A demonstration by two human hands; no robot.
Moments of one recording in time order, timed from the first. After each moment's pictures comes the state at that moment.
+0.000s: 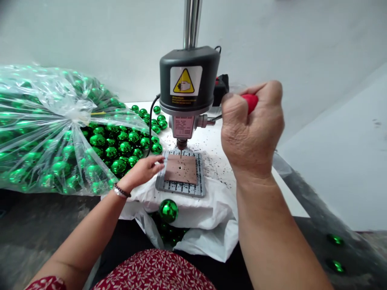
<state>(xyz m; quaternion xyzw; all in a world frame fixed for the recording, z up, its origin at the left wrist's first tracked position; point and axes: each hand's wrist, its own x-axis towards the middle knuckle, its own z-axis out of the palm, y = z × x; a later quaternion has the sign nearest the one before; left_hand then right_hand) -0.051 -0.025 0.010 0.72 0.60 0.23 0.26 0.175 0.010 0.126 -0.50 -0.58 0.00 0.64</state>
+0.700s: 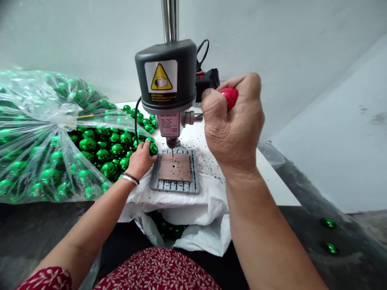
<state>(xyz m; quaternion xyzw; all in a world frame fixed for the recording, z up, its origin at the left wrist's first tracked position) -0.034 0.014 0.001 0.65 0.75 0.15 0.04 0.175 0.004 0.127 -0.46 -0.61 0.00 0.65</state>
